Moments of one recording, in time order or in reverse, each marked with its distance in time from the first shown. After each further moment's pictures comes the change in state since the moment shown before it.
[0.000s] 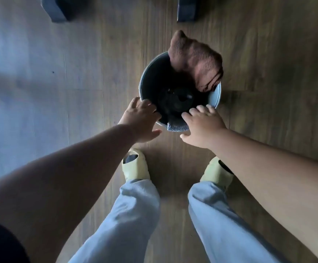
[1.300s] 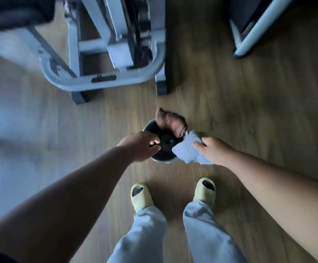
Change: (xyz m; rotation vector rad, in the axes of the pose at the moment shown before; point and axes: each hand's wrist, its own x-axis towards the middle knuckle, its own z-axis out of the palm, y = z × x) left_hand -0.117 -0.001 -0.250 -0.372 -0.007 -0.003; right_hand -0.186 0.034 -0.193 0.937 0.066 0.377
